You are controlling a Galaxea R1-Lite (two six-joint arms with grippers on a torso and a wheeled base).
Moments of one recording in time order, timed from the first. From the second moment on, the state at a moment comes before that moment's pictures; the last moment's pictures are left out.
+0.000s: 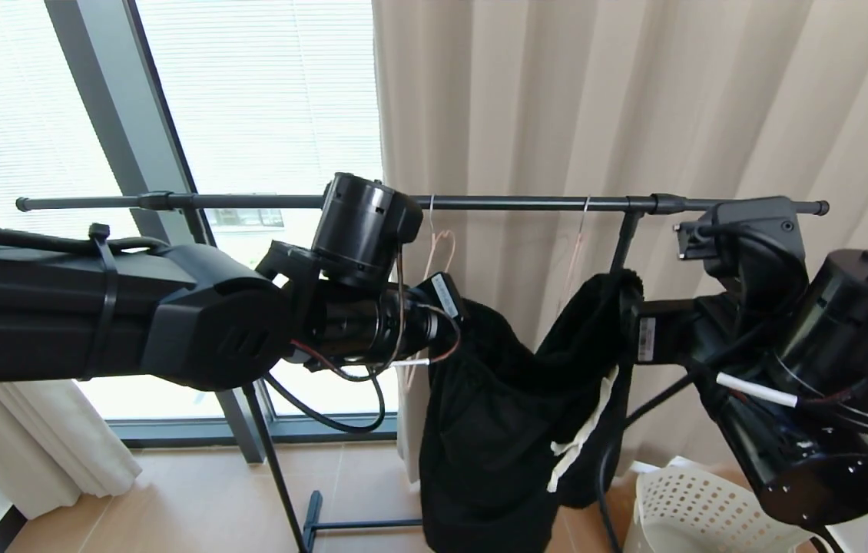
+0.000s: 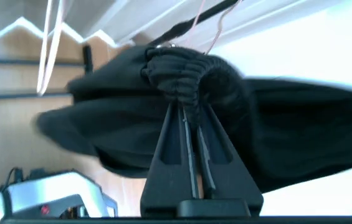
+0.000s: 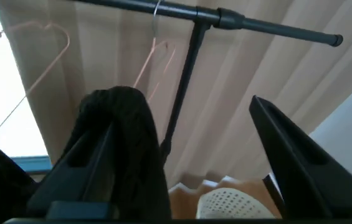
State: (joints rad) left arm -0.70 1.90 -1.35 0.00 0.02 -0.84; right arm 0.80 1.60 -0.62 -0.93 -0.99 -0.15
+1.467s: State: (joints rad) left arm -0.72 1.91 -1.46 0.00 0.13 -0.60; right arm 0.57 1.27 -0.59 -0.26 -0.07 -0.05
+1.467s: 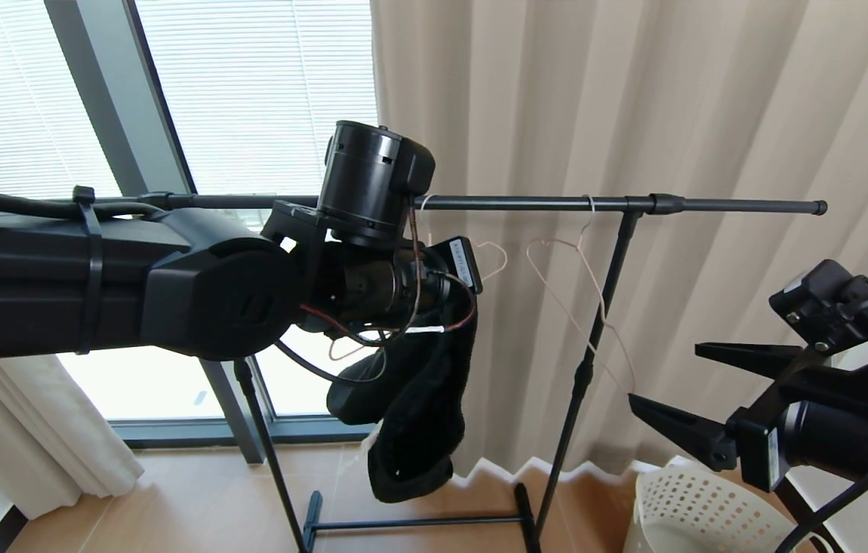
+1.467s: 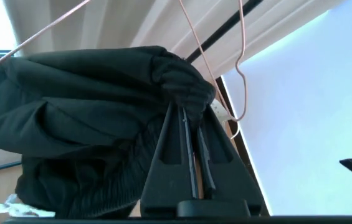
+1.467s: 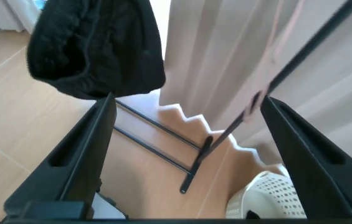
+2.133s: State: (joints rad) left arm -0.78 1.91 -1.47 -0.01 0.15 -0.56; right arm 0.66 1.55 -0.68 -0.36 -0.17 -0.05
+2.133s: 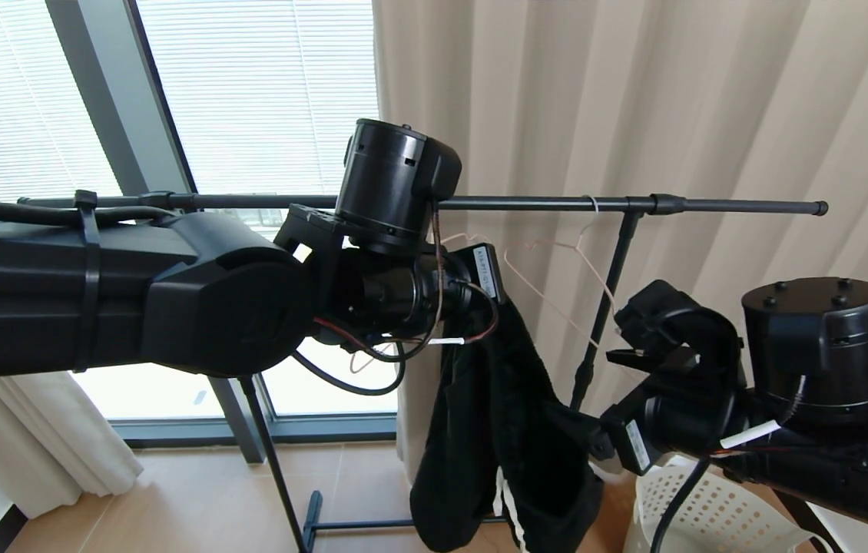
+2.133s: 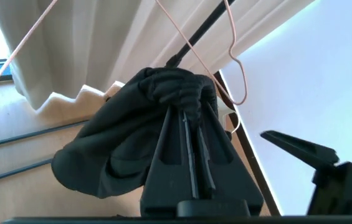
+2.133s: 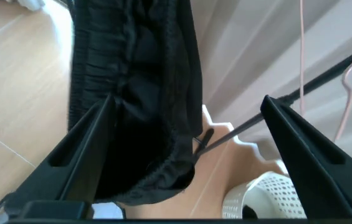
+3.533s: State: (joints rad) left arm -0.80 1.89 -1.46 -0.01 0.16 -0.54; right arm 0.59 1.62 -0.57 -0.53 -0.02 -0.05
